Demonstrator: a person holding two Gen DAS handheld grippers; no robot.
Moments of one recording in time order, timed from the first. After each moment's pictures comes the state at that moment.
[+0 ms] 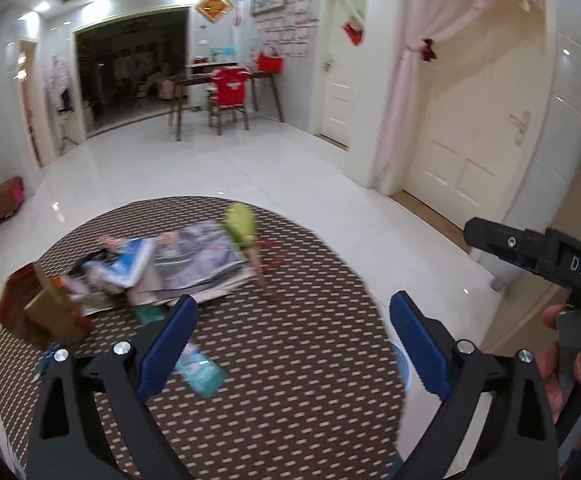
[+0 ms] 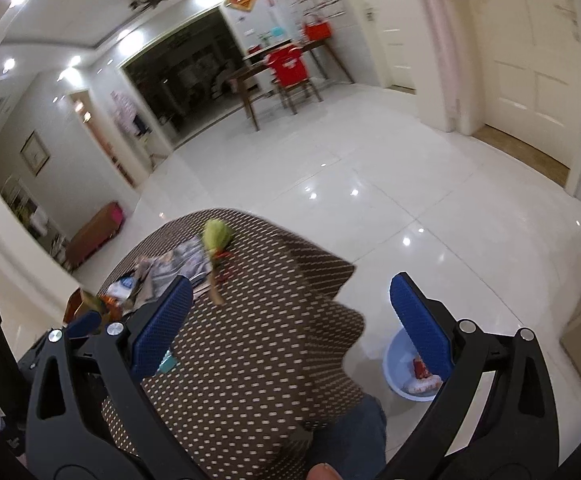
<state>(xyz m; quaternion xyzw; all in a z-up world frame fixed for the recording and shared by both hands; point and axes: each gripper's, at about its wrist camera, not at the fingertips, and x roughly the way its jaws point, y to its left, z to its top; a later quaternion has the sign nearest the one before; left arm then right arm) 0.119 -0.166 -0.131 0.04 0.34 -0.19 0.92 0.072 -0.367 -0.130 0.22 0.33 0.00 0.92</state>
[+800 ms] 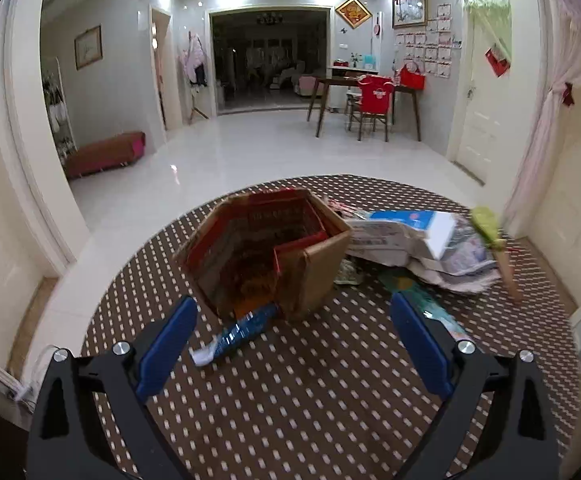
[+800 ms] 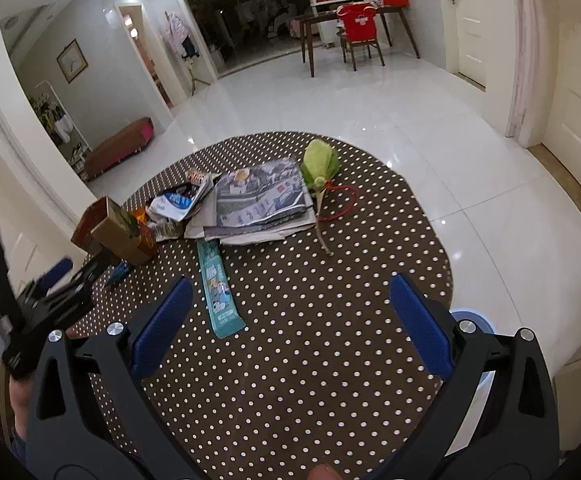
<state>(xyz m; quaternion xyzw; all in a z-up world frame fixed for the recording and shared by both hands) 0.156 0.015 -0.179 0.00 0.33 0.05 0.94 0.120 -0.227 -0.162 0.12 0.40 0.09 0.90</state>
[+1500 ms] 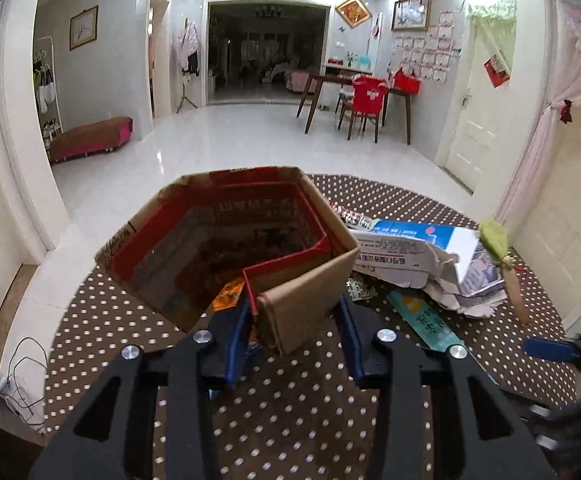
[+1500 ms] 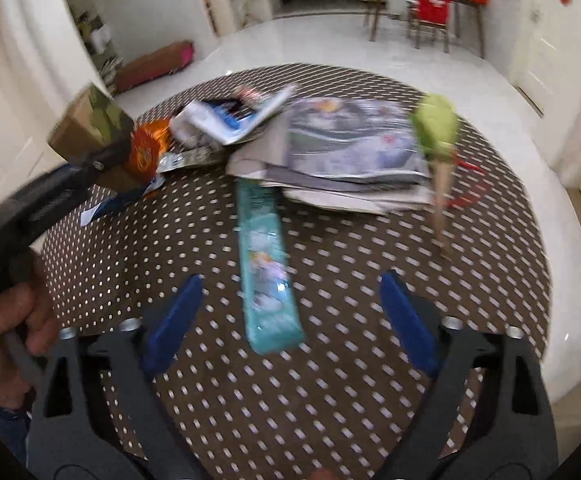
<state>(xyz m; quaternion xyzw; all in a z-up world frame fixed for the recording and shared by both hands) 0.176 0.040 -0.193 -0.04 0.33 0.02 0.94 0.173 -0.133 -0.216 -0.01 0.47 0.18 0.87</state>
